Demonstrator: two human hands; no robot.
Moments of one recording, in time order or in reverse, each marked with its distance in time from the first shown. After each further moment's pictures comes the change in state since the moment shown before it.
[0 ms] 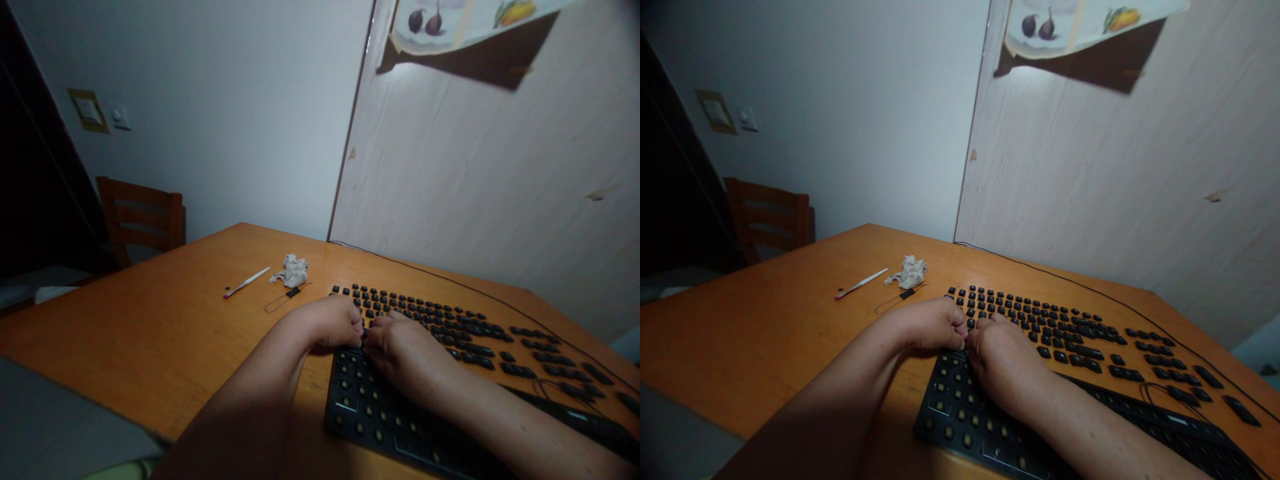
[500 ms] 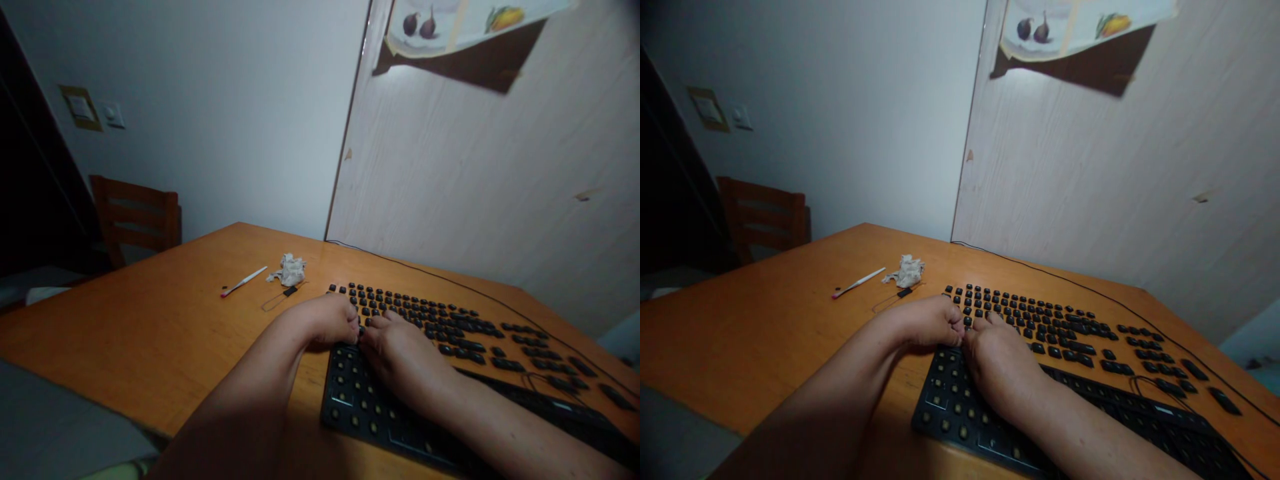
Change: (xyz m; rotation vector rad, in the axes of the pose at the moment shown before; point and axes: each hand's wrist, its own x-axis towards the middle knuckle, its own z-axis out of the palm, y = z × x) left_hand -0.004 0.007 -0.002 0.000 0.010 -0.015; right_hand -0.007 -0.003 0.008 -0.119 0.075 -0.043
